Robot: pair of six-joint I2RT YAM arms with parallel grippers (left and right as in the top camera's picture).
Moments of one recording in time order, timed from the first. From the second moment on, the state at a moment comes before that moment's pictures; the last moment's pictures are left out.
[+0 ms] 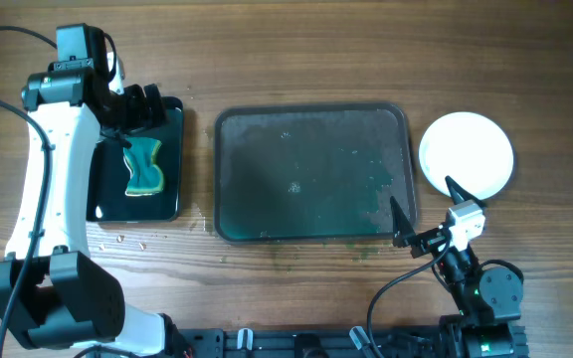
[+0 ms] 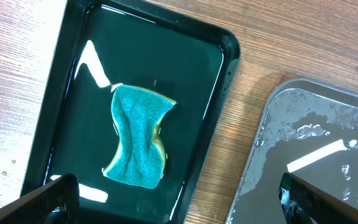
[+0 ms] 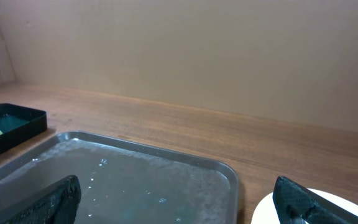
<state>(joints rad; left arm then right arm) 0.11 1.68 1.52 -1.07 0.01 -0.20 0.09 0.02 0.01 0.02 -0.26 -0.02</state>
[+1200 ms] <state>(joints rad) 0.03 0.02 0.02 -0.08 -0.01 -0.20 0.09 0.01 0.01 0.02 -0.25 -0.02</state>
